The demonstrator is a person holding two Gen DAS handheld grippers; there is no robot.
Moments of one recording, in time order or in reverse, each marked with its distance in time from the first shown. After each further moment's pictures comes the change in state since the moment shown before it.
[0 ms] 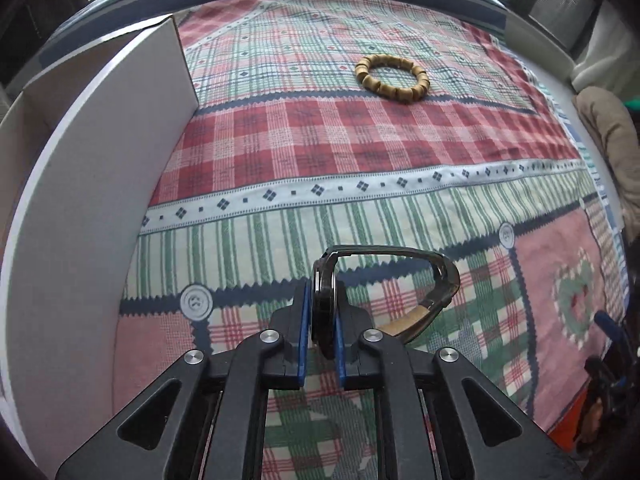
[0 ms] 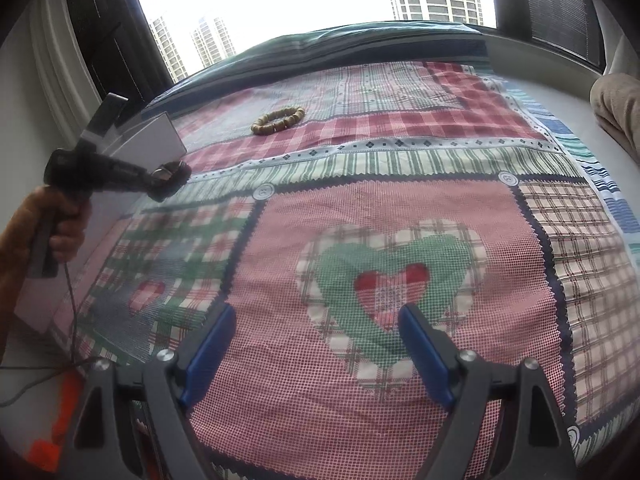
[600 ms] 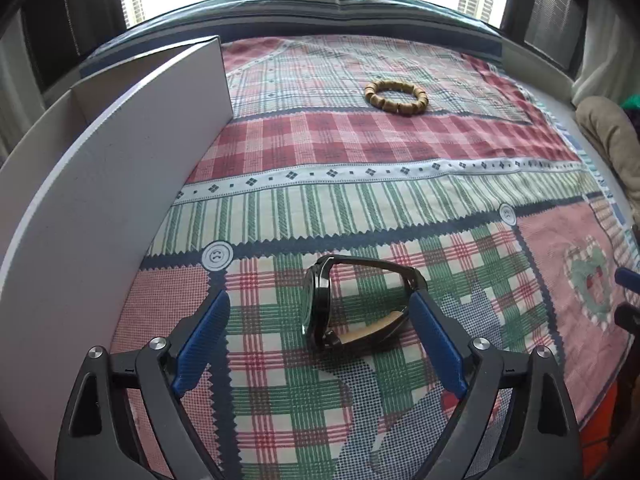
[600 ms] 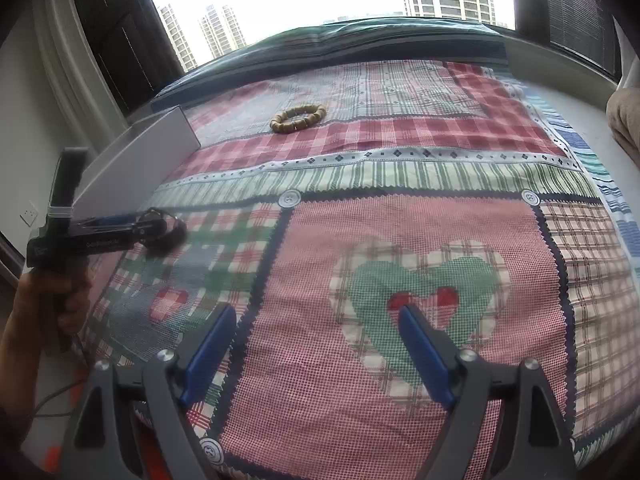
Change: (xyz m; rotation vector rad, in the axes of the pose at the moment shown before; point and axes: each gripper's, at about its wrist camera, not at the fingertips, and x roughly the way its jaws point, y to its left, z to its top) left arm -0.016 -0.003 -0.054 -0.023 -0.222 0.066; right arm 0.006 0.023 0.025 -0.044 0.058 0.016
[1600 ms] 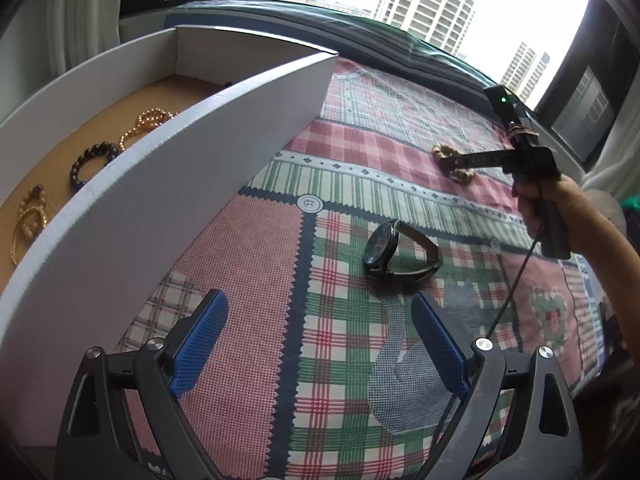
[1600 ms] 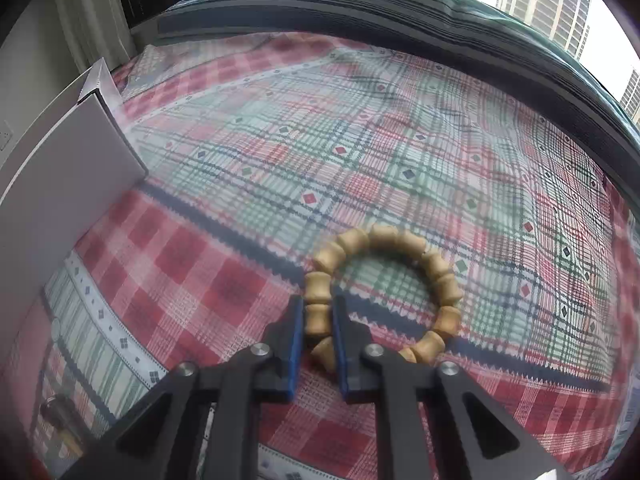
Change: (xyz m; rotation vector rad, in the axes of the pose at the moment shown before) left arm -0.066 0.064 -0.055 -0.308 -0.068 -0.036; right arm 0.232 0.076 0.219 -0.354 0.236 -0.009
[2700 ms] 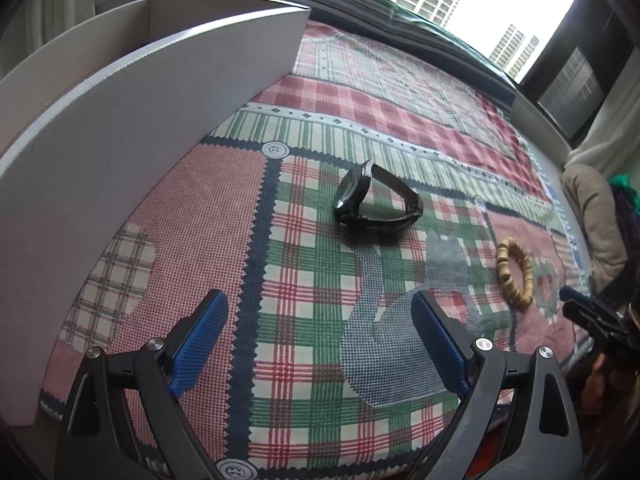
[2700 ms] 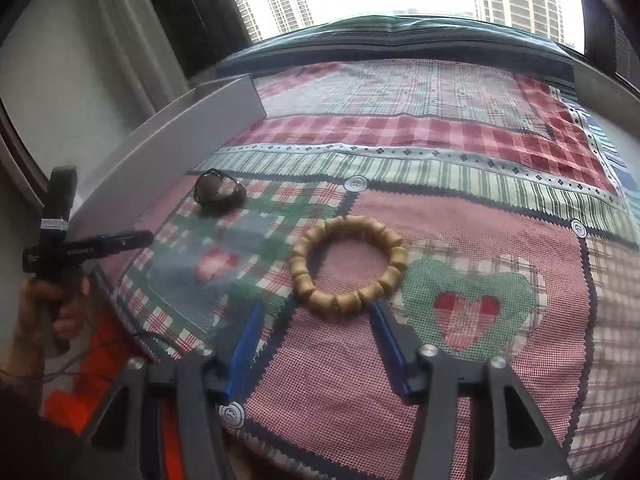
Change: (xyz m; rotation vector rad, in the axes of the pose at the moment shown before) left arm 0.017 -0.017 -0.015 0.031 0.083 -0.087; right arm -0.180 0.019 -0.283 0.200 -0.213 0.165
